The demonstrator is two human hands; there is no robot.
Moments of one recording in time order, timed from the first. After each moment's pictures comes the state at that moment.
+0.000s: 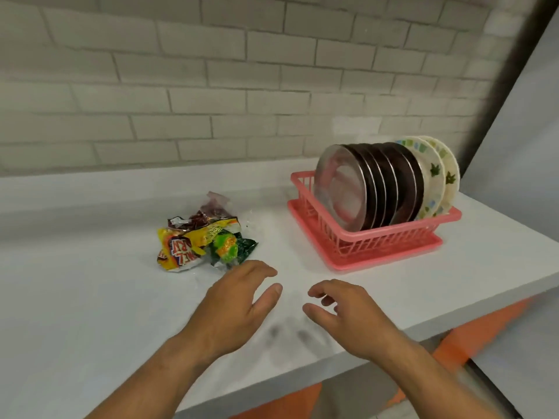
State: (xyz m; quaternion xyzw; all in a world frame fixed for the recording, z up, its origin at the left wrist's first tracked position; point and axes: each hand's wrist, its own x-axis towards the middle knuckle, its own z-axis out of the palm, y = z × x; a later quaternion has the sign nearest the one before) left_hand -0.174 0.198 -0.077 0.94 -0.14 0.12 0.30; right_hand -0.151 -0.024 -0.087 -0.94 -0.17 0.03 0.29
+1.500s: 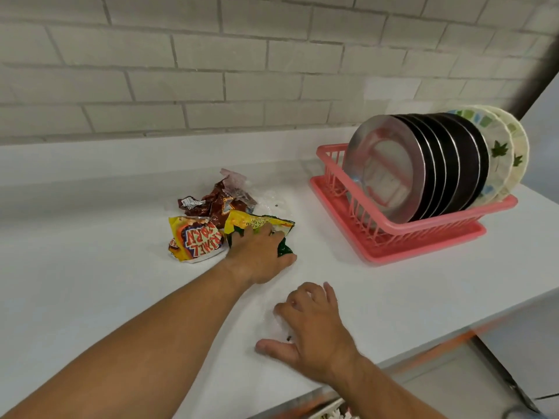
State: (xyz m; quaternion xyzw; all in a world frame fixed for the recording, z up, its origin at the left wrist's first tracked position) left_hand -0.028 0.236 -0.127 0.99 -0.09 -0.07 0.05; right_hand -0.127 0.079 -0.178 -0.95 -0.27 -0.06 0.13
